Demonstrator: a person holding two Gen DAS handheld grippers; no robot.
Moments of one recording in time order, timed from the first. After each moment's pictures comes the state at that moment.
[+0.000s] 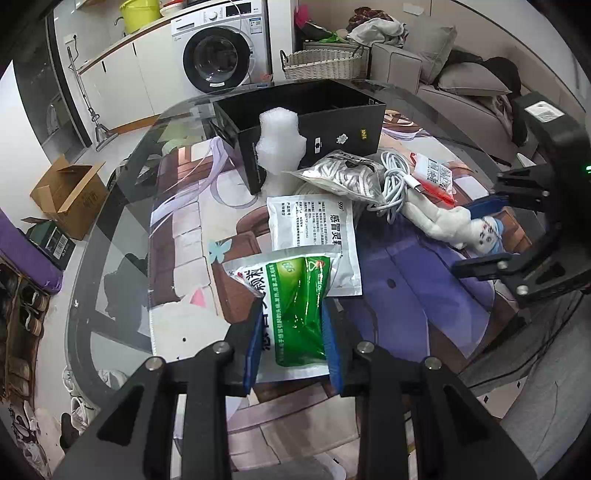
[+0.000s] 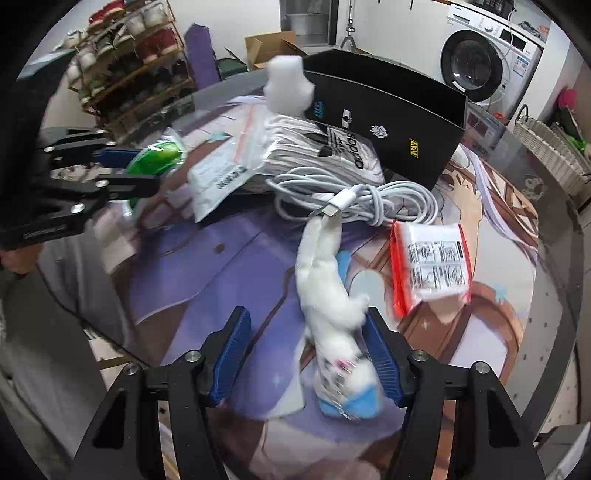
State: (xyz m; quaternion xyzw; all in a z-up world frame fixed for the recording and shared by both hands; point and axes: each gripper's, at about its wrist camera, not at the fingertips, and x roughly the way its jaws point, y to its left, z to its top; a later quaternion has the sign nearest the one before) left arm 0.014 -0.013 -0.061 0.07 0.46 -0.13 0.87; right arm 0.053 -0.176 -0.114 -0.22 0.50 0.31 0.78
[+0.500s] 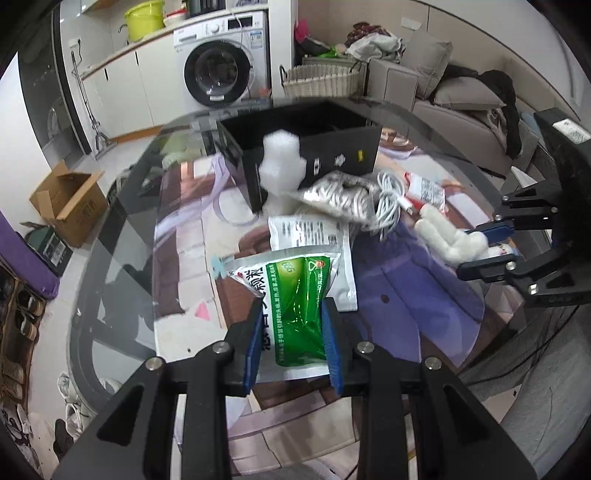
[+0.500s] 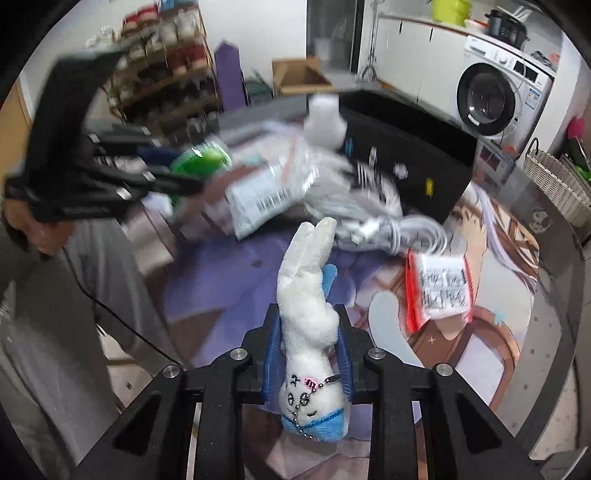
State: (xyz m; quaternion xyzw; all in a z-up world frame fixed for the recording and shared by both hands) left arm 0.008 -0.009 -0.047 0.06 0.43 -0.13 0.89; right arm 0.030 -0.188 -0.083 -0.20 0.43 0.36 0.80
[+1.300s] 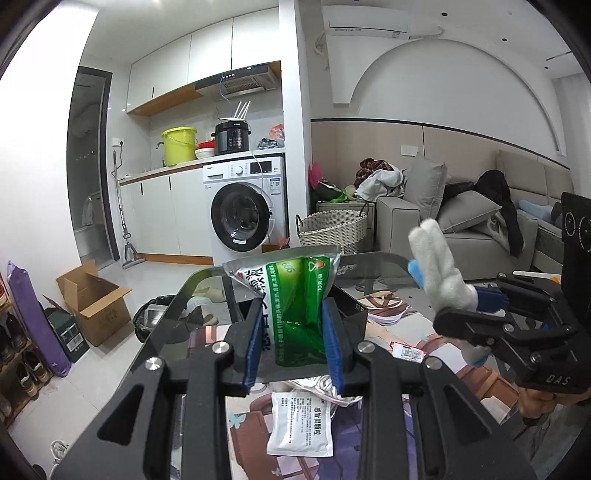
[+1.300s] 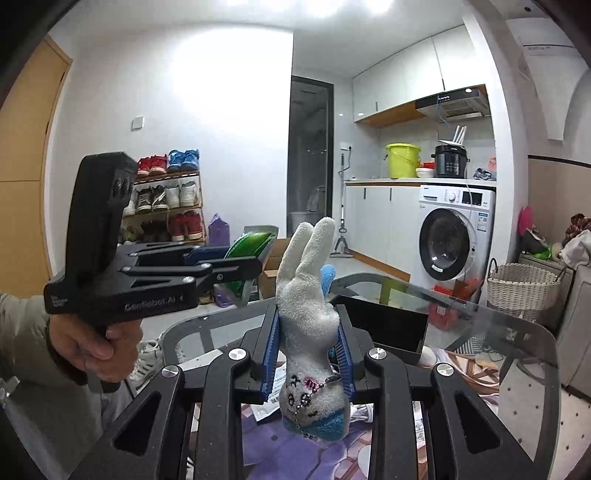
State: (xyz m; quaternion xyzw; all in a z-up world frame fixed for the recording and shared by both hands) left arm -0.020 -0.014 0.038 0.03 0.16 -0.11 0.98; right arm -0.023 -0.195 0.005 -0.06 0.11 0.36 0.92
